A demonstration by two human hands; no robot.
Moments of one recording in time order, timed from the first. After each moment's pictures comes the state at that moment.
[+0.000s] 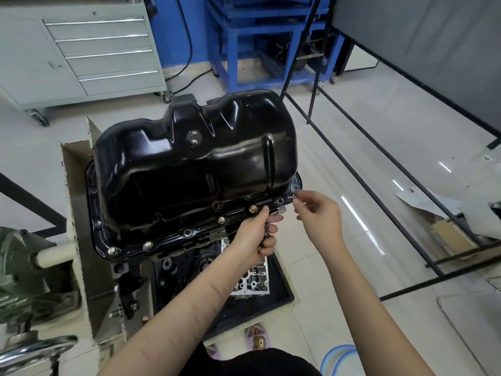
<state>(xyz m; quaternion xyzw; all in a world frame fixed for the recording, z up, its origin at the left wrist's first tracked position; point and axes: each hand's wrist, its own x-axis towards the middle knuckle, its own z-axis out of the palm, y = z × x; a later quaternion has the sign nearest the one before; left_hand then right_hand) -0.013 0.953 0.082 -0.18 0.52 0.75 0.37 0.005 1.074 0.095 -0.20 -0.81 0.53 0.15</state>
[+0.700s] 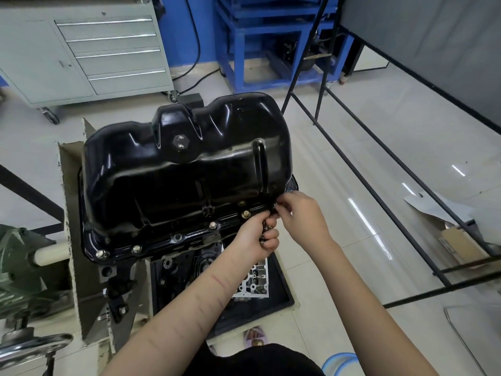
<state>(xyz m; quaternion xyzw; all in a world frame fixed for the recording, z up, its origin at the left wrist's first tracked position) -0.031 0.977 0.074 -0.25 0.36 0.81 0.39 -0.018 1.081 0.089 -0.04 -0.96 0.28 0.08</state>
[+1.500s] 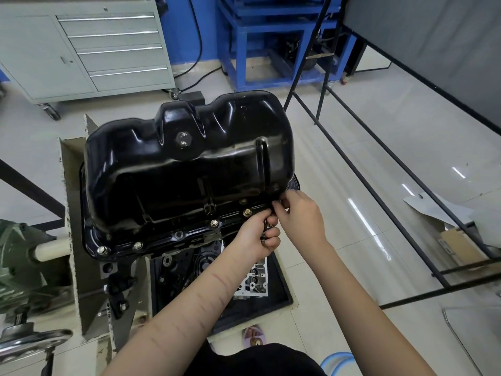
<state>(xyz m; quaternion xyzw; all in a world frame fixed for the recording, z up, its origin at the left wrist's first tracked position) -0.031 0.978 0.073 -0.25 0.35 0.81 0.39 -0.016 1.070 0.089 -0.09 -0.96 0.25 0.10</state>
